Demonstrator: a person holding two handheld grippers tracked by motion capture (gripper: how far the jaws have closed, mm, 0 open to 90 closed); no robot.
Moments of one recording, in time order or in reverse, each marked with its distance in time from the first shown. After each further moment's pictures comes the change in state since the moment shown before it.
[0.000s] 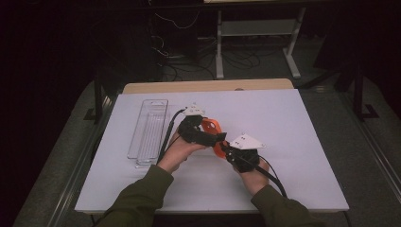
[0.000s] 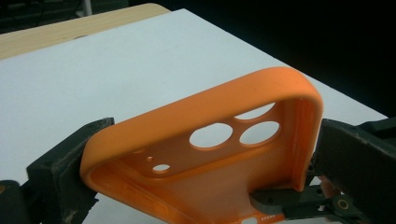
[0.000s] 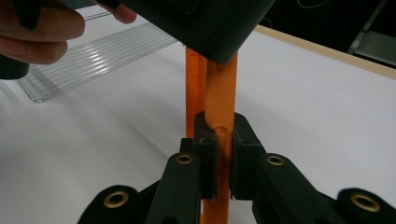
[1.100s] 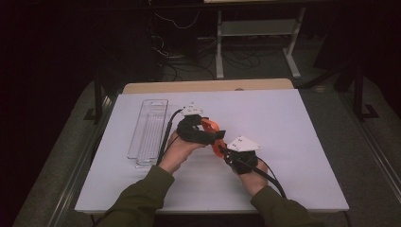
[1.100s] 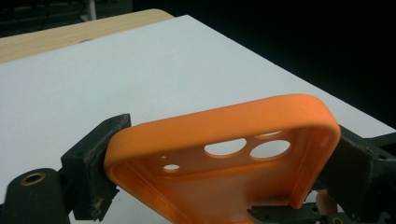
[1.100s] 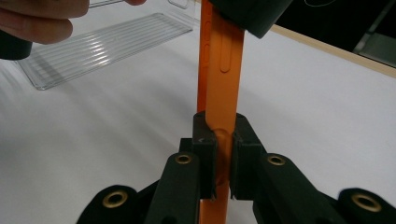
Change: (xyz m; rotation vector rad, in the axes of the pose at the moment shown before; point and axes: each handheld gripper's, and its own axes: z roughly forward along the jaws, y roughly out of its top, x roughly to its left) left arm 0.001 0.000 -0.004 -0.019 0.008 -0.015; right arm 0.006 -0.002 0.003 0.018 0.009 -0.027
